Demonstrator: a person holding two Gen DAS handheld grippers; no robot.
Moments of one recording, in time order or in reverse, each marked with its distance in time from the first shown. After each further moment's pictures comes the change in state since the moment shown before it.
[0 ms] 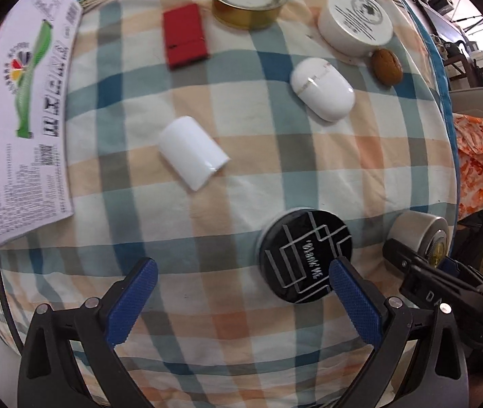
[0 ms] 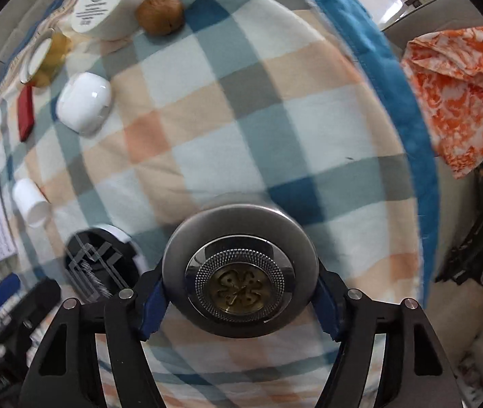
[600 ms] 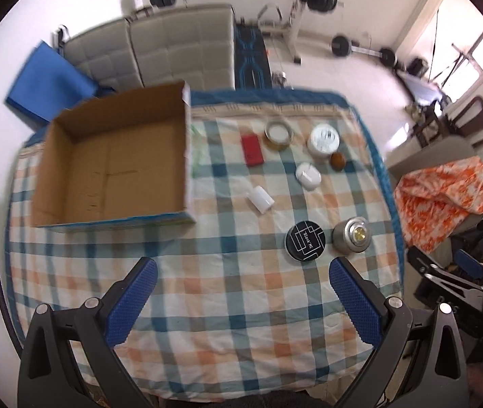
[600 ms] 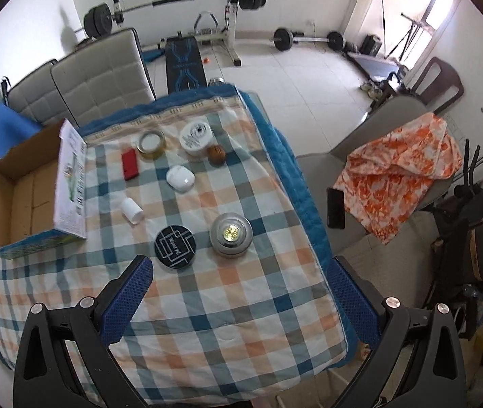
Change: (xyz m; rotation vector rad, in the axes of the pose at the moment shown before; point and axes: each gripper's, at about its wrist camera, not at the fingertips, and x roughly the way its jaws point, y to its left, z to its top) left arm -0.200 0.051 -0.105 -0.016 -0.387 0.028; right arm -0.218 0.038 -0.117 -0.072 -0.441 -0.072
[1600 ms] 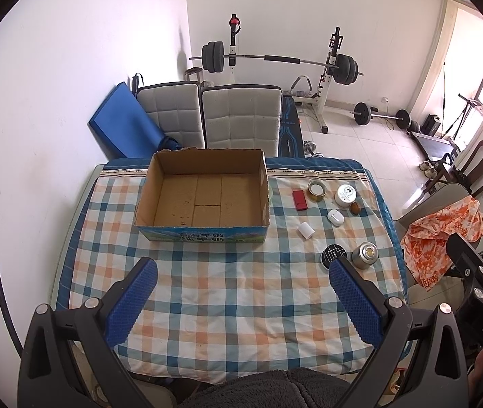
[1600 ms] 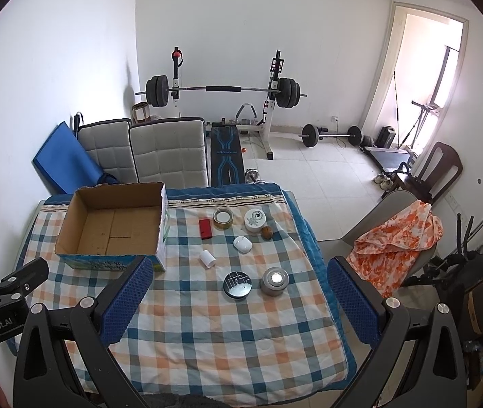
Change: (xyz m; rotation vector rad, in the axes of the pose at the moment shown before) left arm -0.212 0.090 -0.112 -0.082 -0.326 0.102; right arm -0.282 0.095 -0.111 -0.138 -0.478 0.057
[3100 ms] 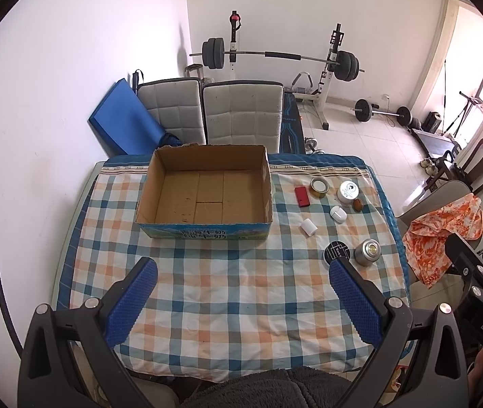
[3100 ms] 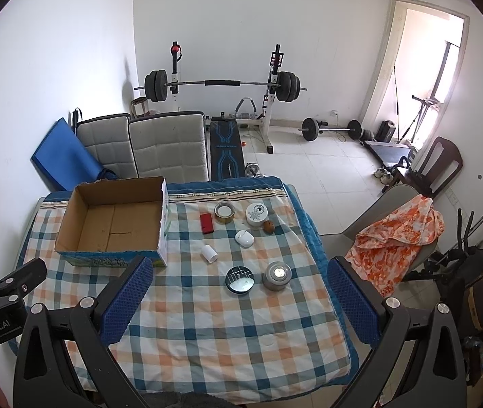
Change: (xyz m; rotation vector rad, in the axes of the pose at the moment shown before) left arm -0.004 0.009 0.000 -0.005 0.006 -0.006; right arm 0.003 -0.003 -0.002 0.001 0.030 0.001
